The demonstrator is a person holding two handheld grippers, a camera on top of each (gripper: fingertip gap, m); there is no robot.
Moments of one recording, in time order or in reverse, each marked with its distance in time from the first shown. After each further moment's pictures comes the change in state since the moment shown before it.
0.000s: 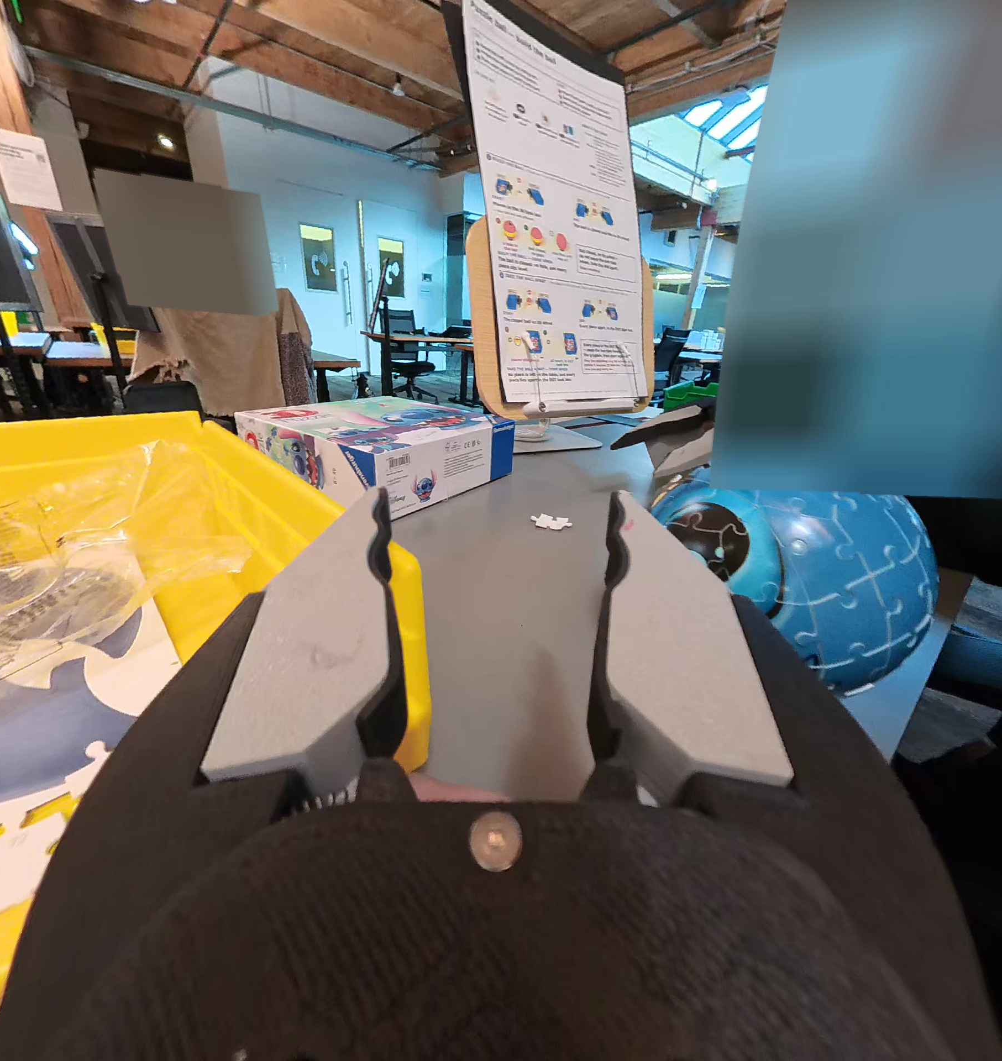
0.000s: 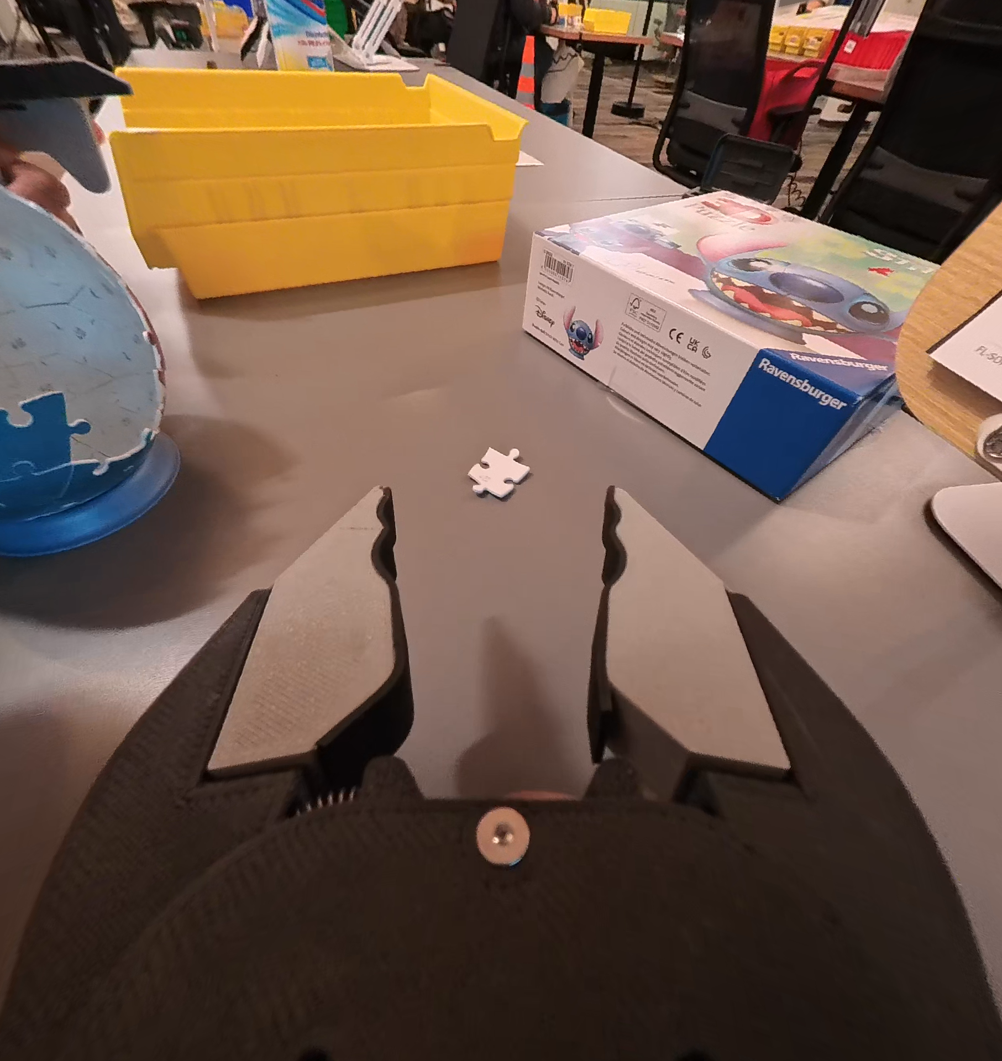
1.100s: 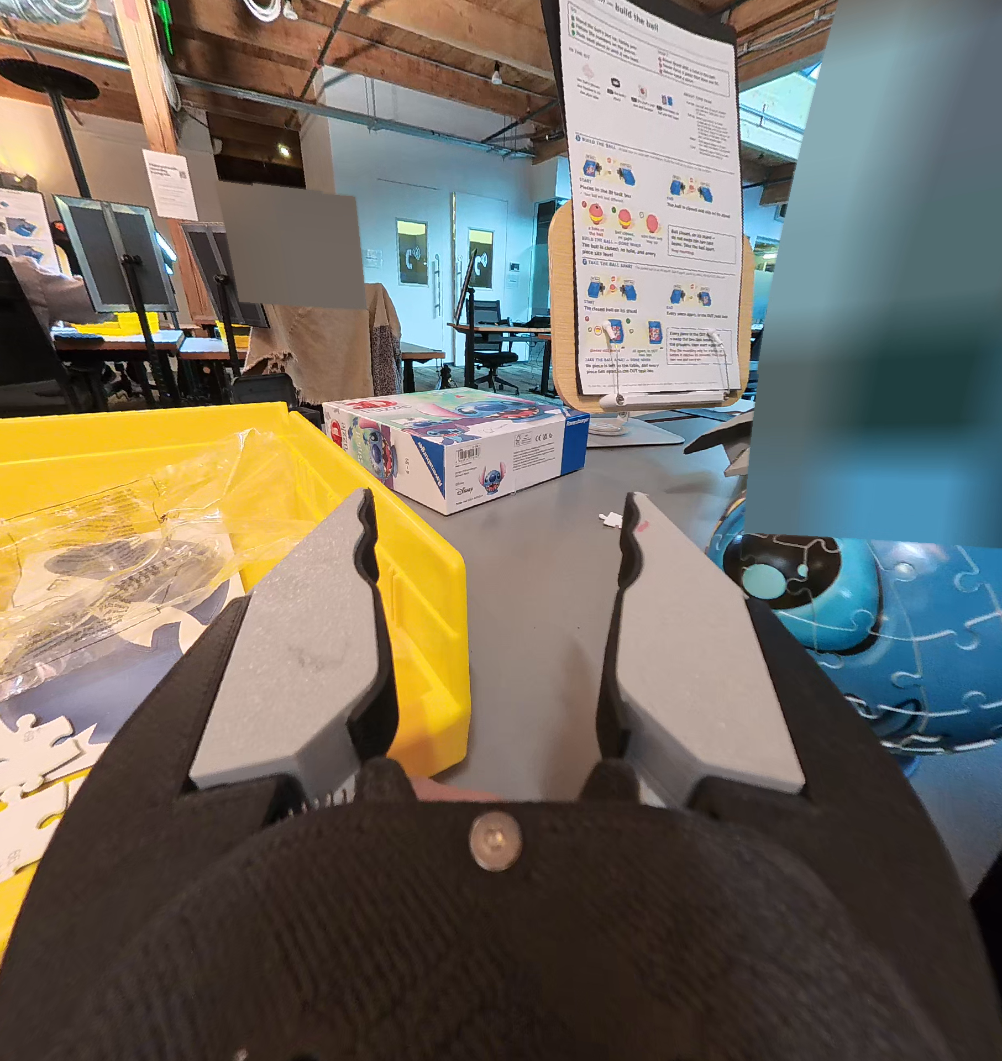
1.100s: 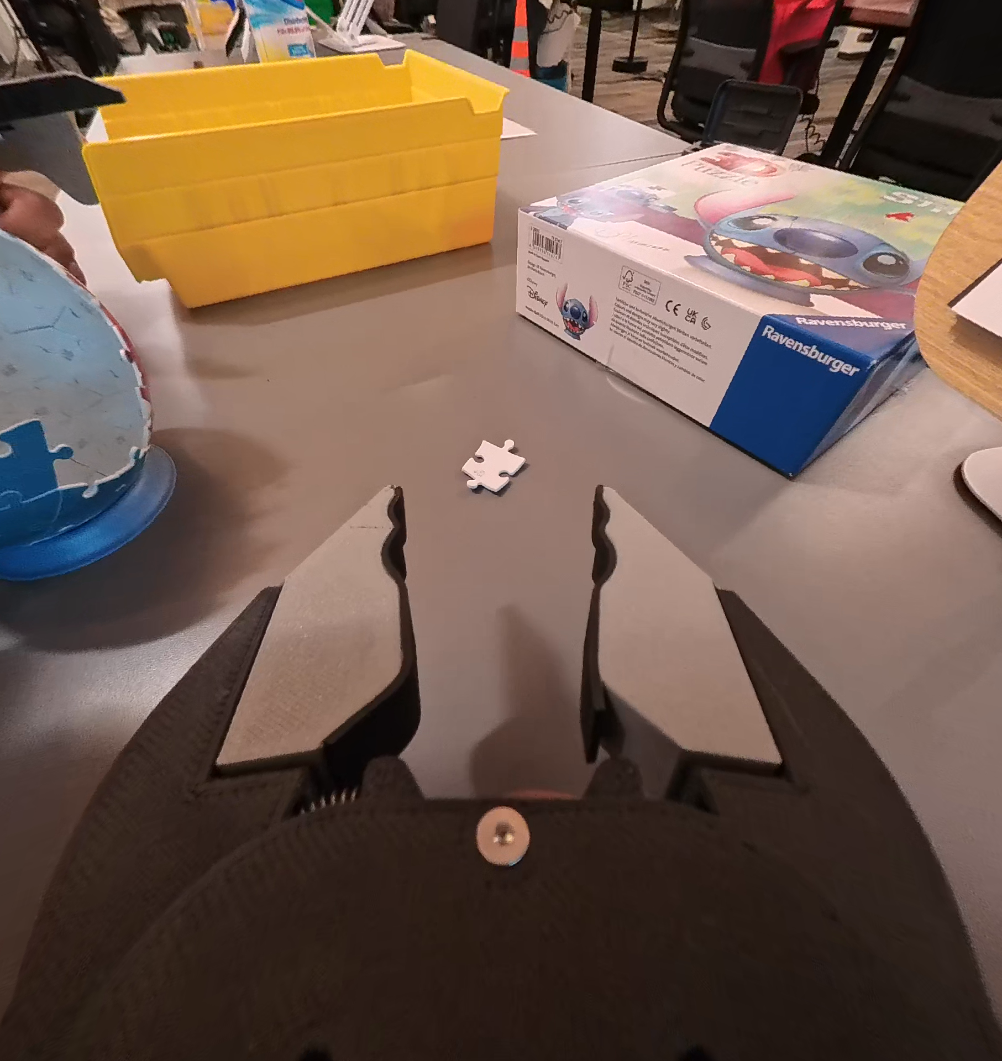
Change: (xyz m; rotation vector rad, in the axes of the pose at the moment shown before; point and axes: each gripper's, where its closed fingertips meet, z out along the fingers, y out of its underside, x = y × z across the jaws) left arm -0.018 0.002 0.003 -0.018 -0.168 0.045; right arm 0.006 0.005 0.006 -0.039 -0.008 0.072
